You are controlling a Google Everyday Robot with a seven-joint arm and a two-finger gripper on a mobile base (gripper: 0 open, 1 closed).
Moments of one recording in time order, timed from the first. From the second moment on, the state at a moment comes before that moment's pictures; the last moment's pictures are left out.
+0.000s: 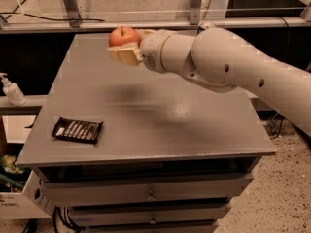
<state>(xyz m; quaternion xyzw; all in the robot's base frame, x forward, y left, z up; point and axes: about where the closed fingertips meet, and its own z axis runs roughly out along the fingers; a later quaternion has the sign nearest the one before) 0.637 0.066 0.953 -0.36 0.68 0.23 0.60</state>
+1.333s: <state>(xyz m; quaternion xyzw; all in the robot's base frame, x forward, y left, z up) 0.659 -0.114 0.927 -0.24 0.76 0.08 0.60</state>
